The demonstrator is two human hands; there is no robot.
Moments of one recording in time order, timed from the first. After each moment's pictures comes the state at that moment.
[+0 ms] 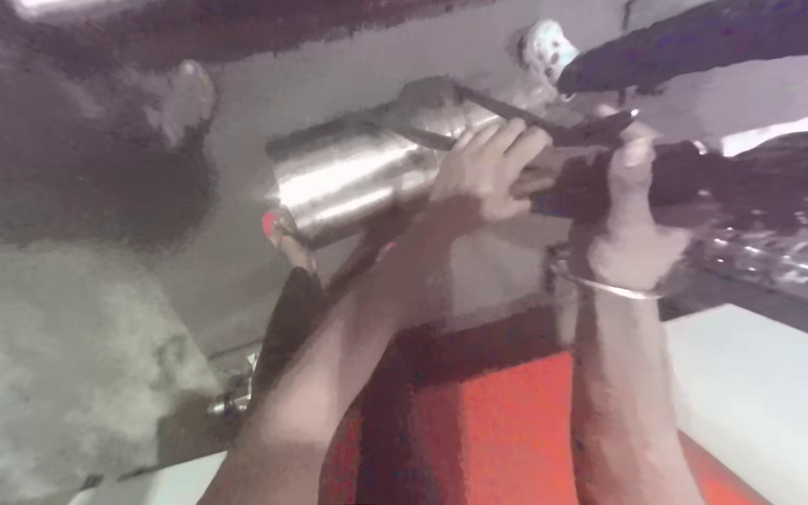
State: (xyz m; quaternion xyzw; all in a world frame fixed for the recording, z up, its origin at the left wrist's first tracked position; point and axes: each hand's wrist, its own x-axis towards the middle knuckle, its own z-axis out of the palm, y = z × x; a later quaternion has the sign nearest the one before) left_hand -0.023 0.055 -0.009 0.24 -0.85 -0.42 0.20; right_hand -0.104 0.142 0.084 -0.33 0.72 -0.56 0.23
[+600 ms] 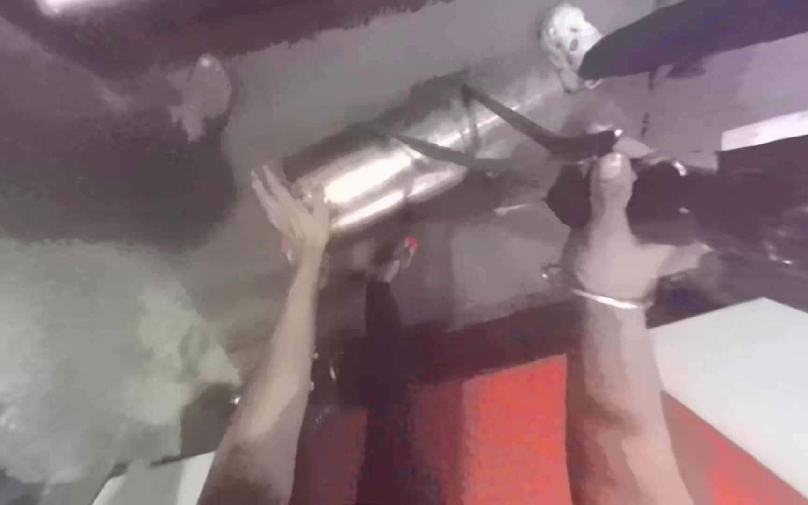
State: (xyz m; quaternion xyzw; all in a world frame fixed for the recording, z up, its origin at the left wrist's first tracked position) left_hand 0.204 0.052 -0.101 0.74 -0.55 -0.37 0.11; right_hand -0.055 0.142 0.069 -0.30 0.79 -0.51 0.15
